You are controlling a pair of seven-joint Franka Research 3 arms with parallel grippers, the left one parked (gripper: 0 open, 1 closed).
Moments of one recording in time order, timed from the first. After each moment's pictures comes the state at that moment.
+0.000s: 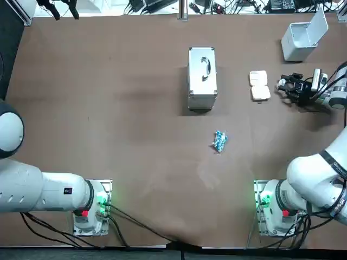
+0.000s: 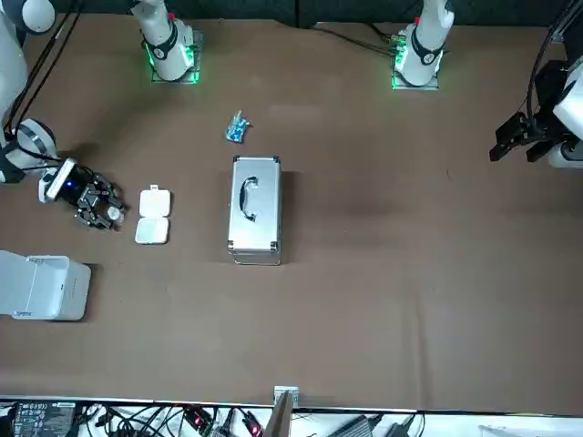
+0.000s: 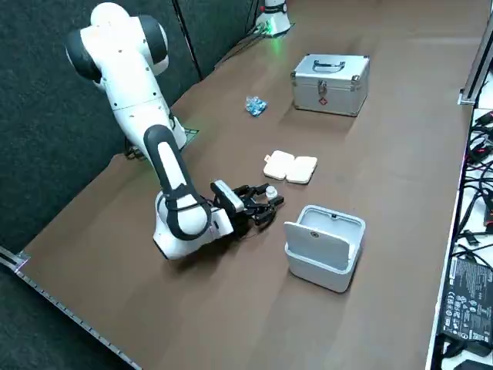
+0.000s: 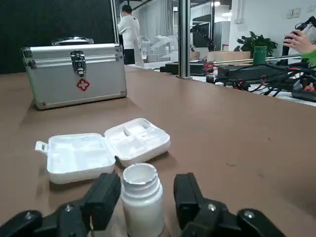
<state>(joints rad) -0.56 0.82 -0.17 -1.90 1.32 1.58 -2.72</state>
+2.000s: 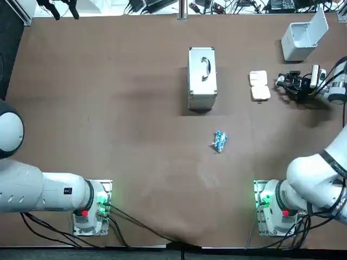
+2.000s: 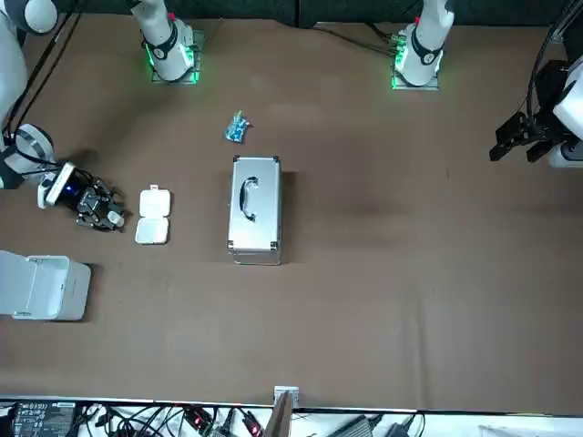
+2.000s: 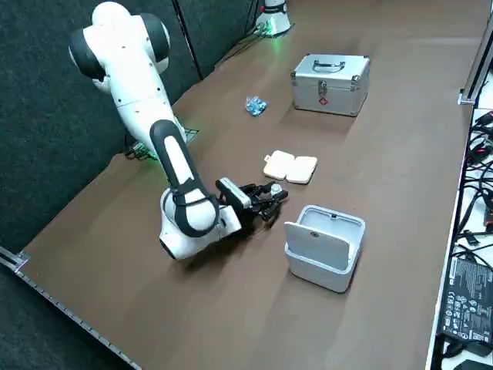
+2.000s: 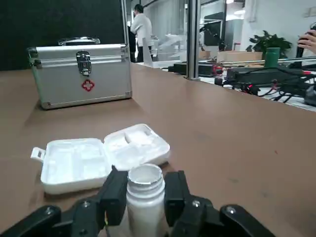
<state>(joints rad) -0.54 0.82 -0.16 -1.87 1.29 1.58 -2.70</state>
